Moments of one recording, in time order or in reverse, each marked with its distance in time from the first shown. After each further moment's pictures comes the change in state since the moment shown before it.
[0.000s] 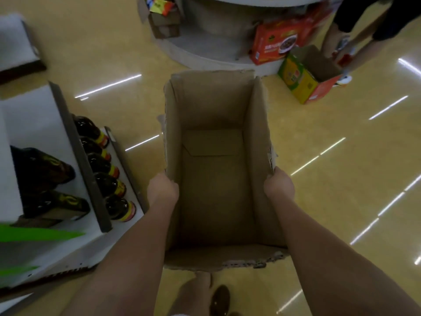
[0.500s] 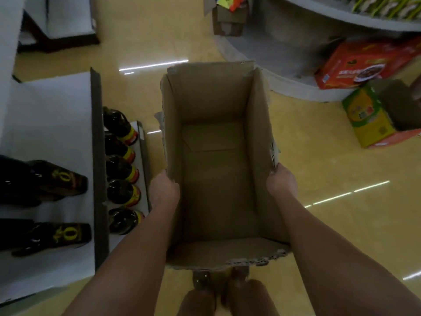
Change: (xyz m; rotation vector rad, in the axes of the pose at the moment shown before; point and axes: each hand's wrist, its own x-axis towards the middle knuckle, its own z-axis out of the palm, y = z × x) left_hand 0.198 0.010 -0.015 -0.206 0.184 -0.260; right_hand 0.174 -0.196 0.086 -0.117 -0.123 -0.255
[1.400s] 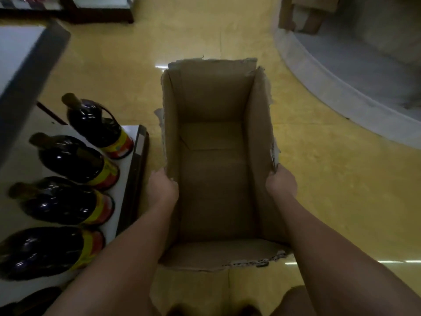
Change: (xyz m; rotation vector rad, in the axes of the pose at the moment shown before) left_hand 0.354 -0.007 0.207 -0.047 0.202 -0.233; right_hand 0.359 -0.122 0.268 -0.100 -0.104 -0.245
